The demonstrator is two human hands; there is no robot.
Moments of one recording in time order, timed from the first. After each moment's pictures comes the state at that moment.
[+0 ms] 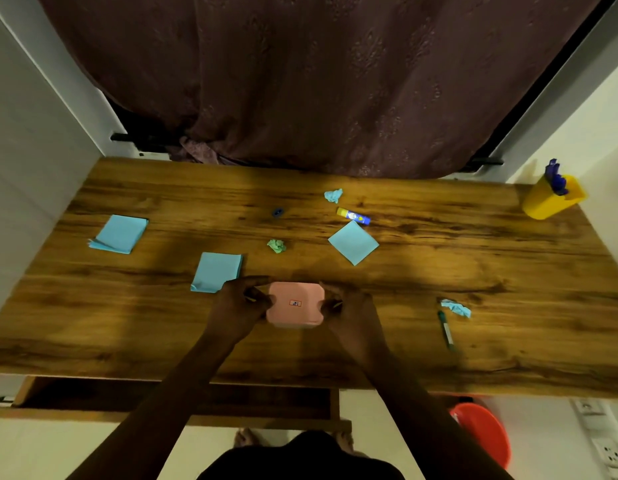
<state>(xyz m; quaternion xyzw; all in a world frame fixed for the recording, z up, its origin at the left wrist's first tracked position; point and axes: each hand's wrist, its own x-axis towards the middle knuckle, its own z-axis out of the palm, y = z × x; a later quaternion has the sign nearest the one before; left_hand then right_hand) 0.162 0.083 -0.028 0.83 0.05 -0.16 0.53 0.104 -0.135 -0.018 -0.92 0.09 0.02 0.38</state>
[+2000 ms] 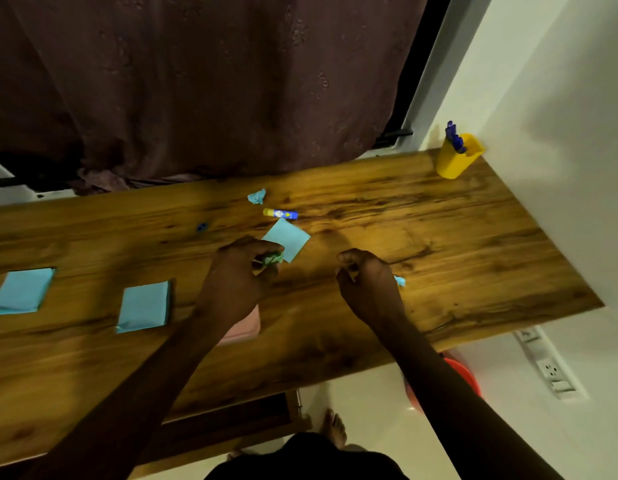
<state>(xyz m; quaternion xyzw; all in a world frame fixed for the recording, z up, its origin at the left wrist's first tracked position) 0.181 -0.041 0.047 0.86 -0.25 -0.05 0.45 0.085 -0.267 0.003 -0.90 0.20 -0.13 0.36</state>
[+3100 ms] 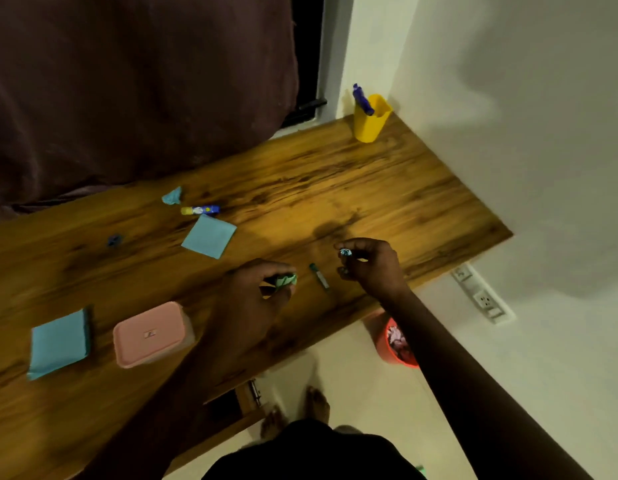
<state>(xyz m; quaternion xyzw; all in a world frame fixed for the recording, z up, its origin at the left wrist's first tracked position) 0.088 -0.142 0.041 0.81 -0.27 -0.17 0.50 0.001 -0.376 -0.016 -0.73 0.33 -0.11 0.59</state>
